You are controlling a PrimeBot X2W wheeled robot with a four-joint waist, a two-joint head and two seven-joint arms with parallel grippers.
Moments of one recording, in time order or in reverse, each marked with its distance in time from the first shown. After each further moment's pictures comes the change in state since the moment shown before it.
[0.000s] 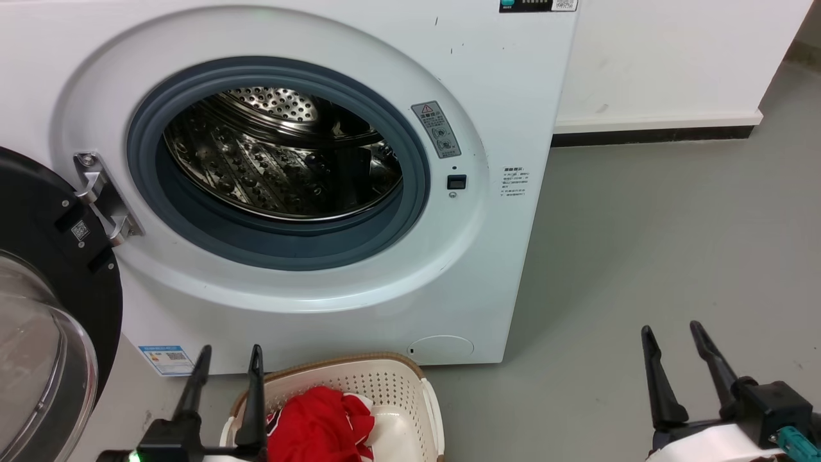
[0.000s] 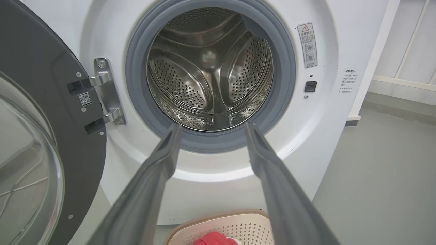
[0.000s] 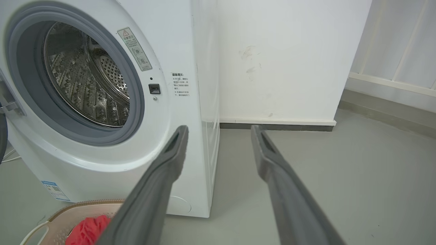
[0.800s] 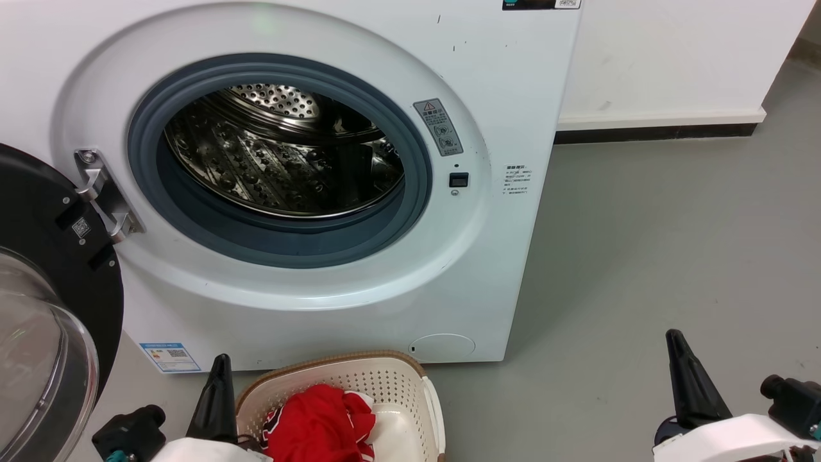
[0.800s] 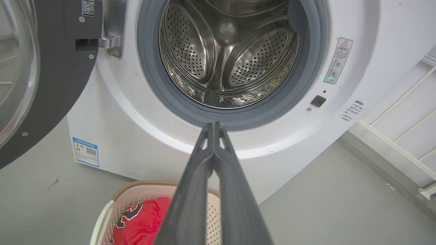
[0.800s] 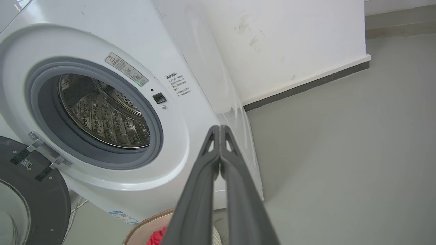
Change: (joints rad) left arm -0.037 -0.011 0.024 0.098 -0.384 -0.018 0.093; right arm -0.027 -0.014 0.009 0.096 0.412 0.000 0.043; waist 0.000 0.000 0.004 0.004
